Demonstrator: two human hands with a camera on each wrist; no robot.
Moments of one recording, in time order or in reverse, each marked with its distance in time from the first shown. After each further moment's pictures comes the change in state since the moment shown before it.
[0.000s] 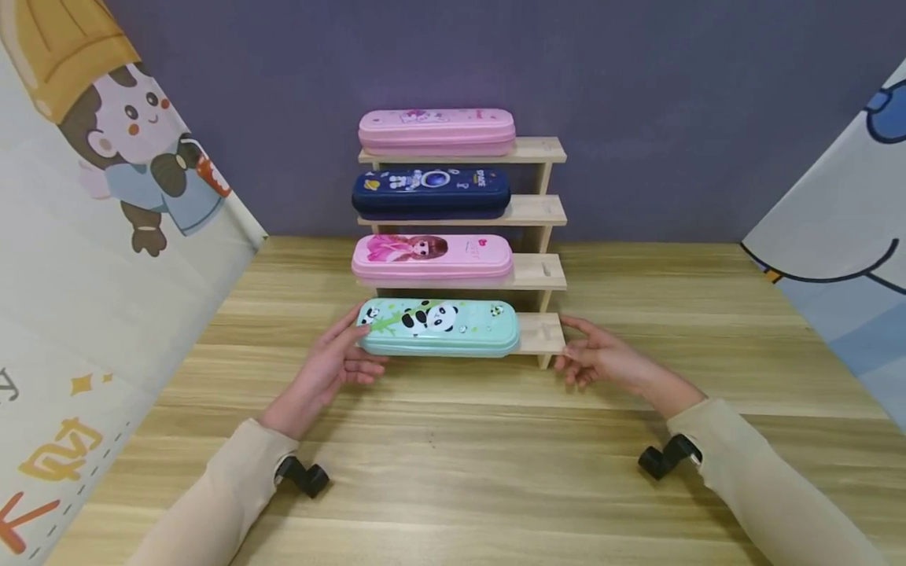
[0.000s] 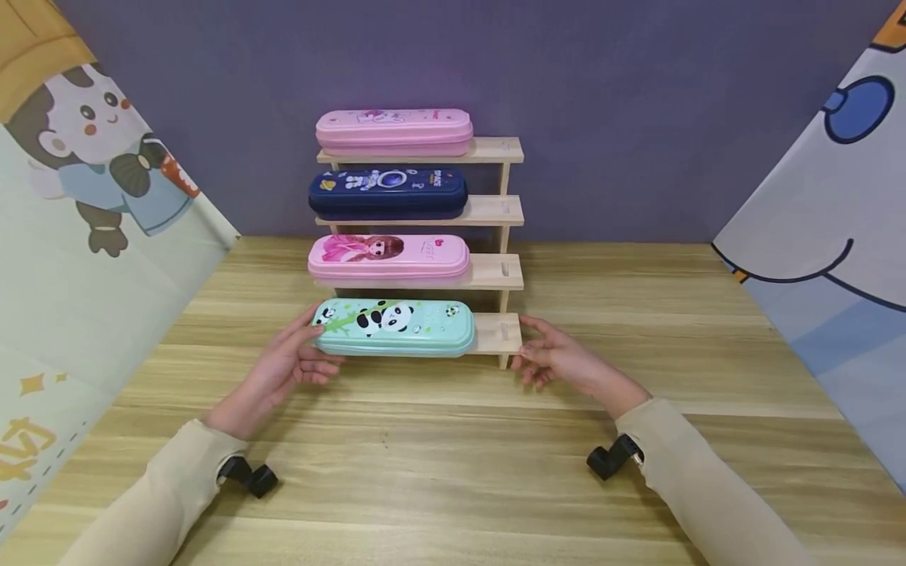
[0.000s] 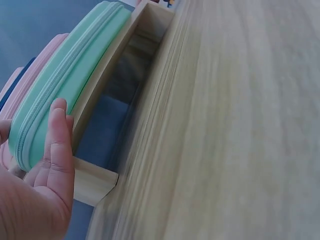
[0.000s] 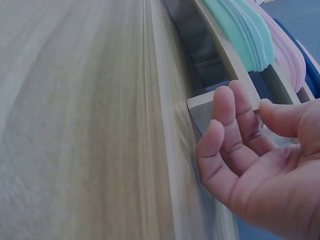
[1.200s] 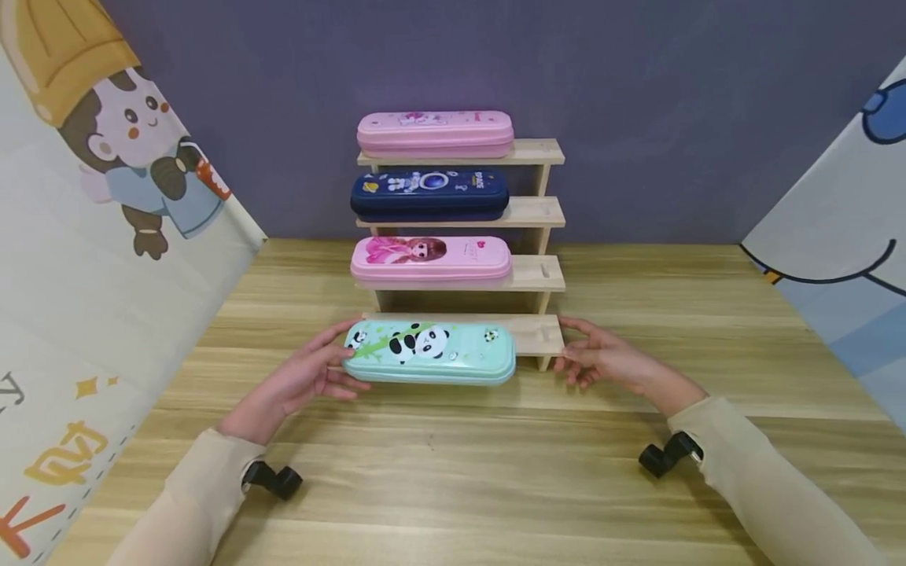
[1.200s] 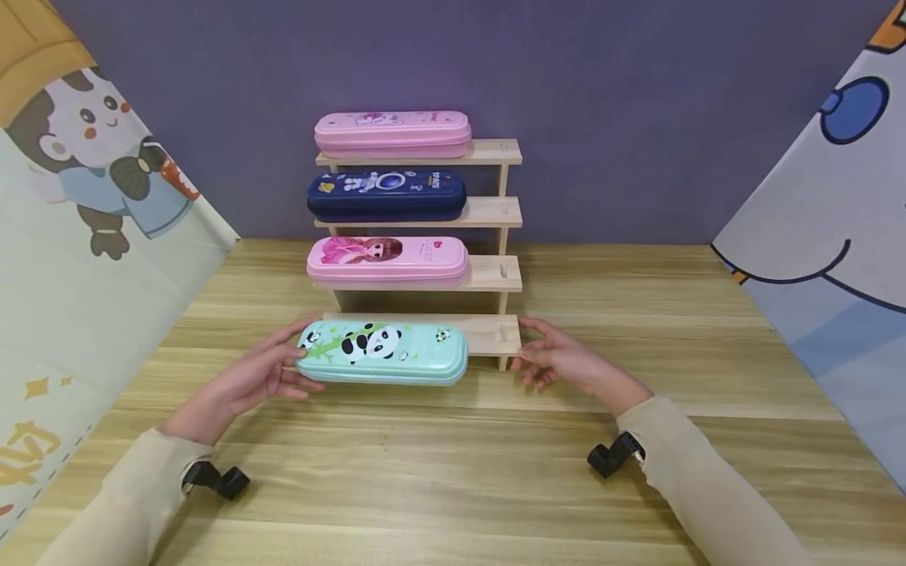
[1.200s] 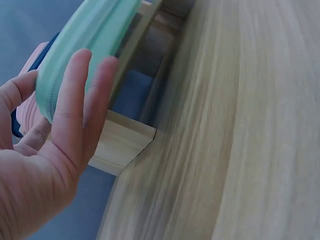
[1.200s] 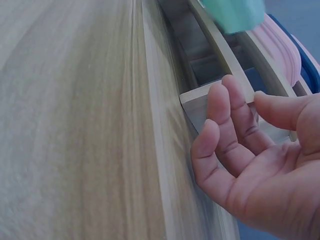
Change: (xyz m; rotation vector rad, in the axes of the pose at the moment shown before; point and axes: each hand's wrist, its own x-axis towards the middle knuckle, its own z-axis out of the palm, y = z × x) left_hand -0.018 0.016 -0.030 0.042 -0.280 -0.075; right_hand 0.001 -0.001 -0.004 -0.019 -0.019 0.021
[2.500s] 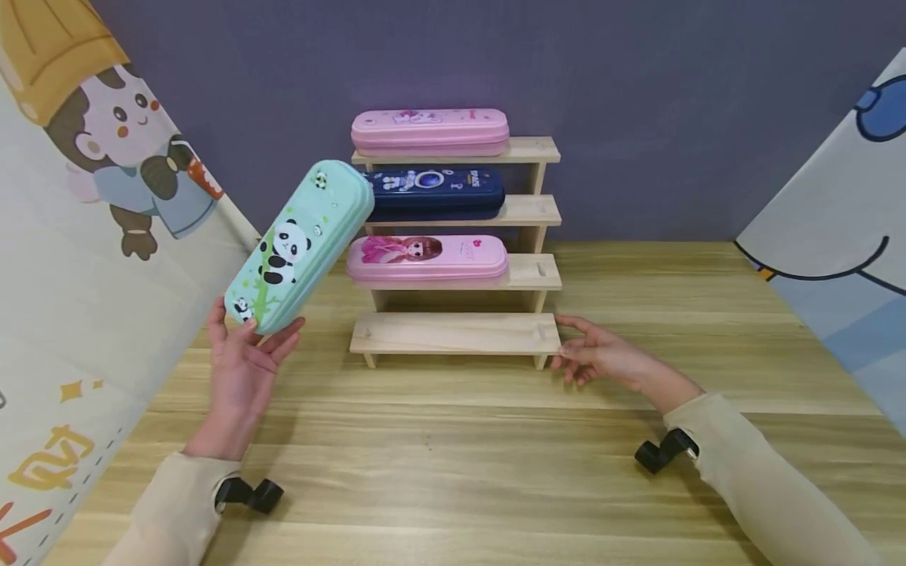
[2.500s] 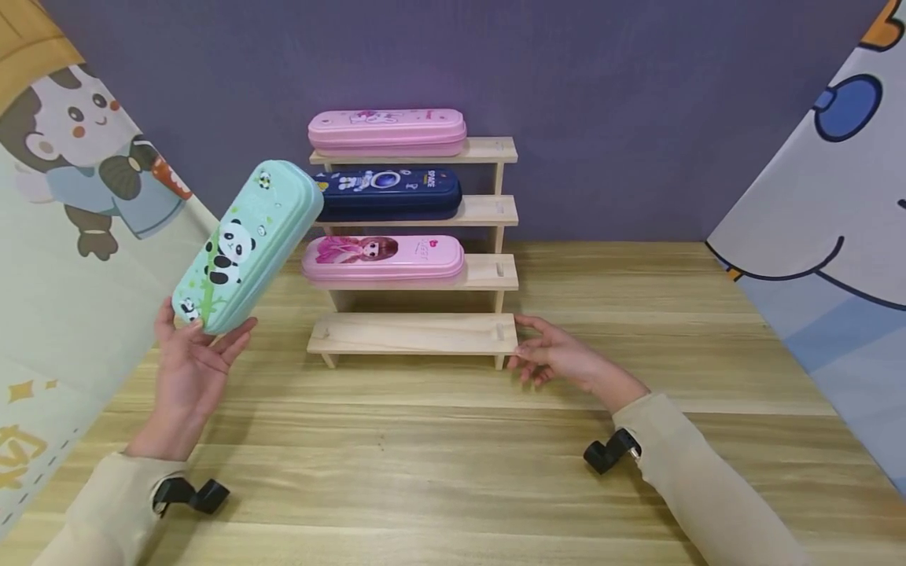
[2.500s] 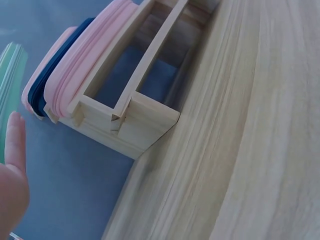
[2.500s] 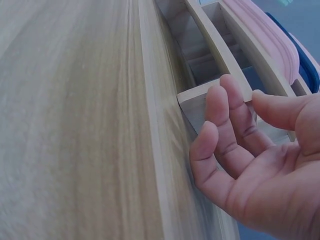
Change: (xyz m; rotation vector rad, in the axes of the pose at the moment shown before) left_hand -0.021 0.003 -0.009 -0.748 0.304 0.796; right_hand 0.000 -0.003 -0.002 0.010 -0.013 -0.009
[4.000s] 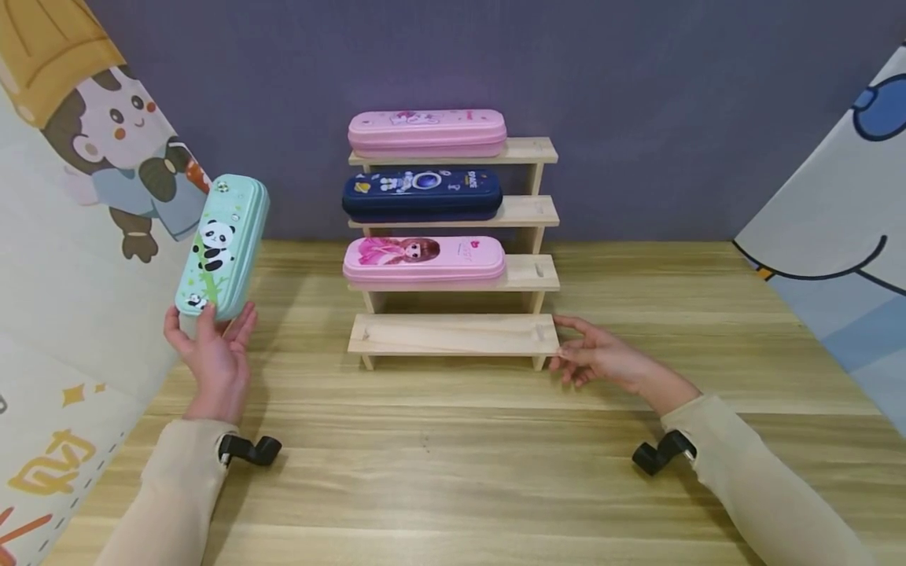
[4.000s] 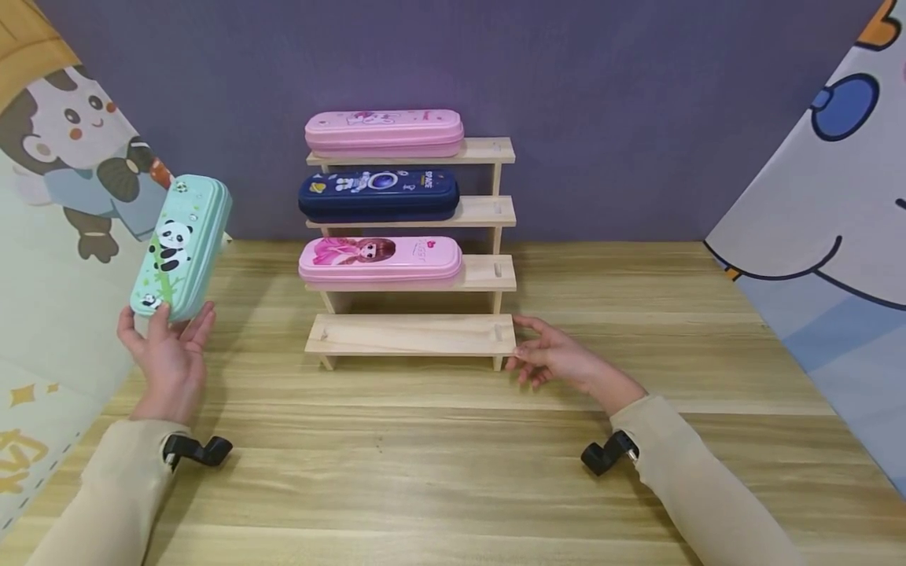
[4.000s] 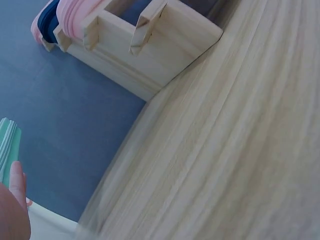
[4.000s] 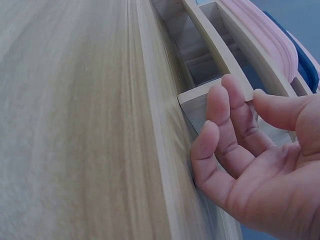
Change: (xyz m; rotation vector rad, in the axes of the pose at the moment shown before) left_hand 0.048 0.015 -0.036 0.050 0.563 0.175; right_hand 0.000 0.004 0.000 0.024 0.005 -0.007
